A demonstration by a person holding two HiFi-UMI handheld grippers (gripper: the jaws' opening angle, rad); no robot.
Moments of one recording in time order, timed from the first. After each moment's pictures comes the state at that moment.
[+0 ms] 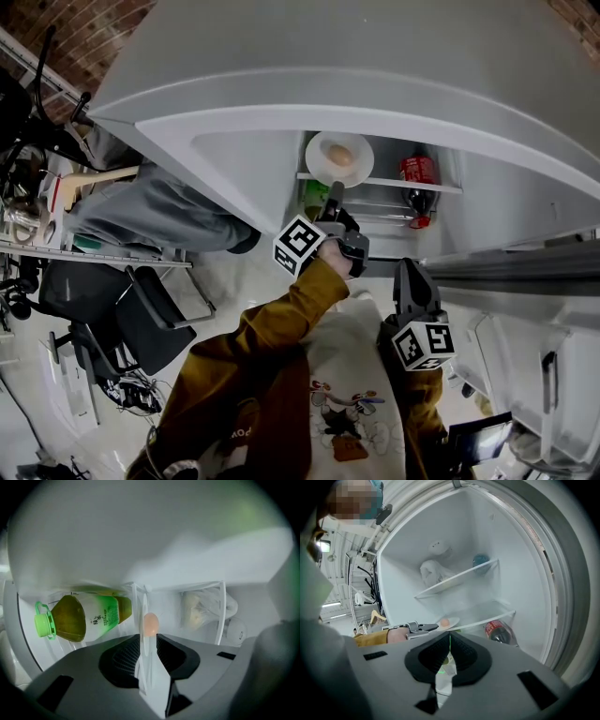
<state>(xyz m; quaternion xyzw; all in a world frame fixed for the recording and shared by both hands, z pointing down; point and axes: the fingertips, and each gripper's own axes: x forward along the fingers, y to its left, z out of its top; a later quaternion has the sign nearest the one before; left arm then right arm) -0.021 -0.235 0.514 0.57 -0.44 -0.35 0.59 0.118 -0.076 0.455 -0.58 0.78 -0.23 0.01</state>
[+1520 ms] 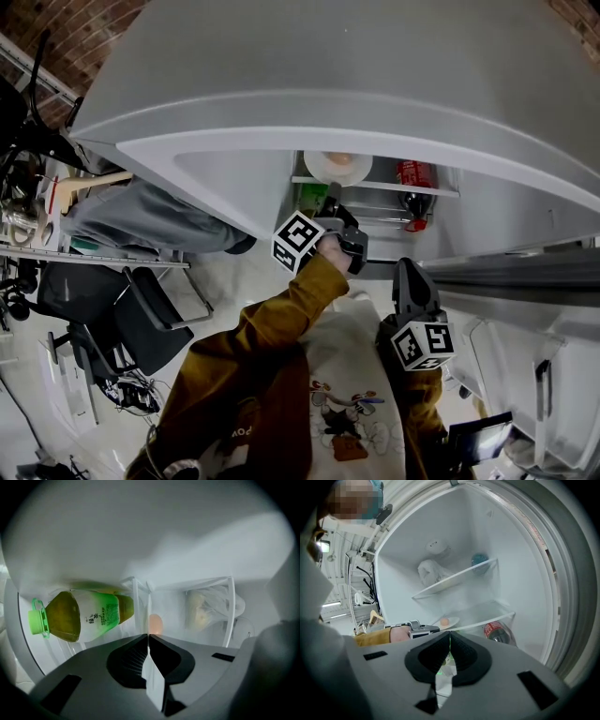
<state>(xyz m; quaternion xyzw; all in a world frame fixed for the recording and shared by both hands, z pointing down) -0.015 -0.249 0.519 0.56 -0.45 -0.35 0.60 0.126 -0.086 0.455 -0.58 0.78 -0.23 0.01</state>
